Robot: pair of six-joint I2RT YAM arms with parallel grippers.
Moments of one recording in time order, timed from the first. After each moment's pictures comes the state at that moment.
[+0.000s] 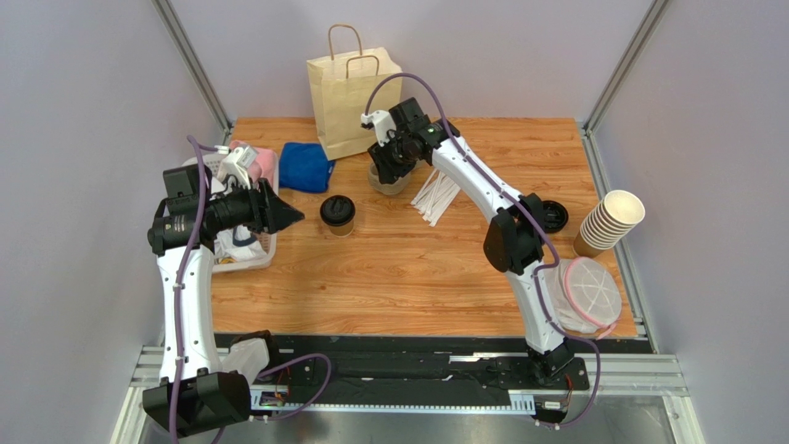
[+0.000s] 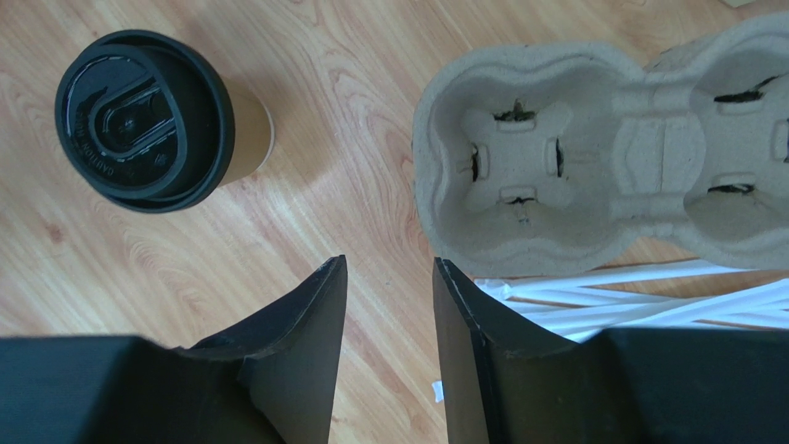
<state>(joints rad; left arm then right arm) 0.26 1.02 1.18 -0.92 0.98 0.08 0.58 2.29 2.31 -0.90 -0.29 -0.18</state>
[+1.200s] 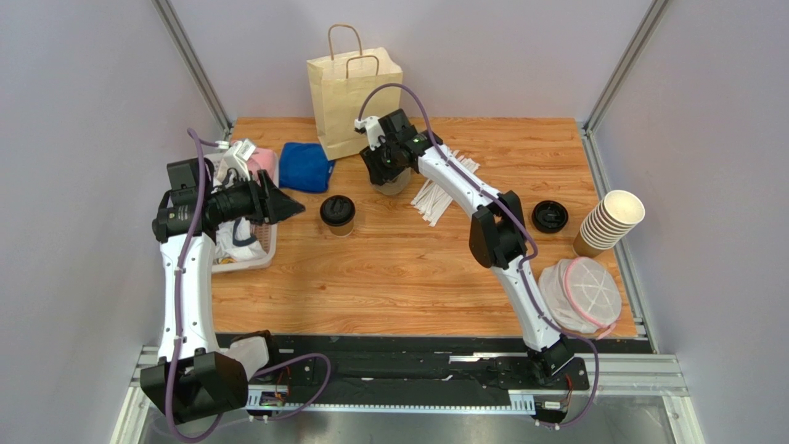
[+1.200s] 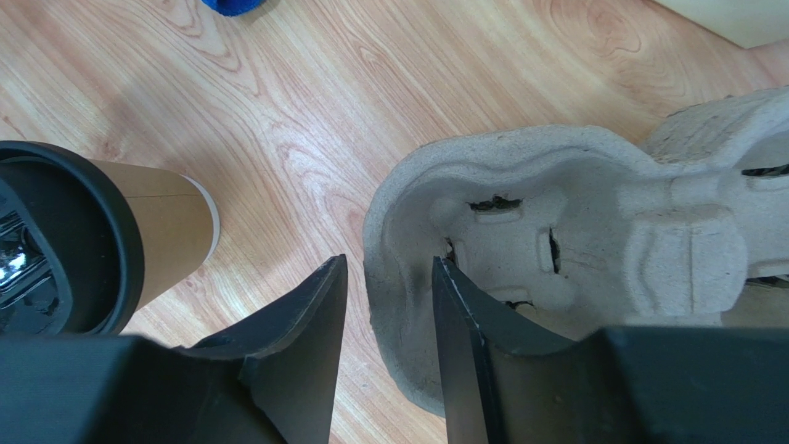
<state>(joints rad) 0.26 1.09 1.17 -0.84 0.99 -0.01 0.61 2.46 2.38 -0.74 -0.22 -0.11</state>
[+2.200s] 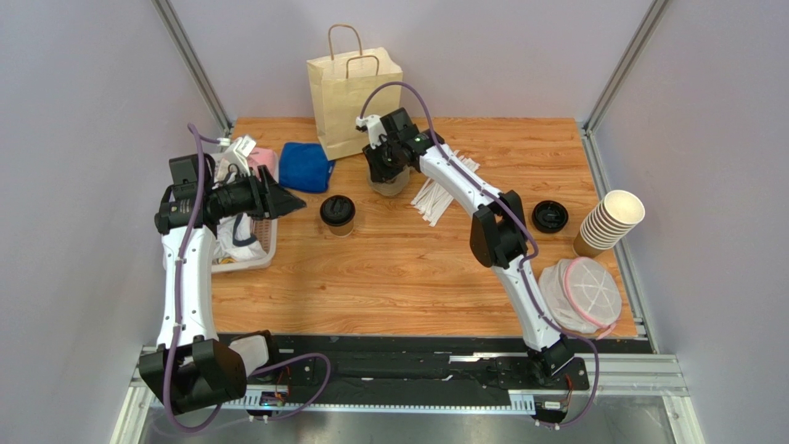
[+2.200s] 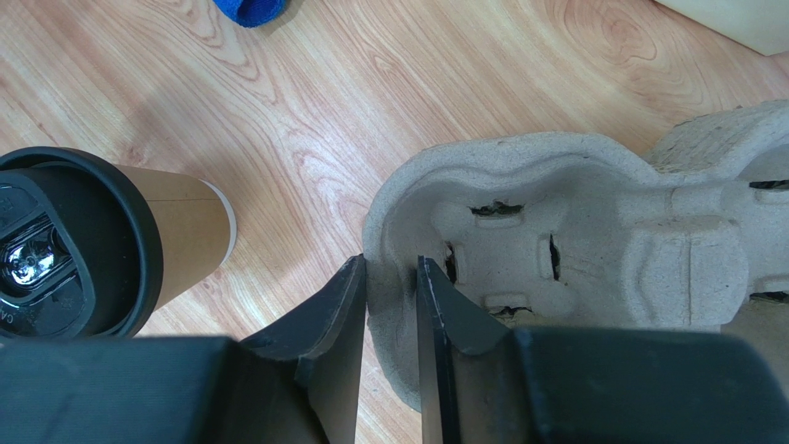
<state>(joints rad) 0.26 1.14 1.17 -0.80 1.03 -0.04 0.60 2.47 2.38 -0.73 -0.26 -0.09</state>
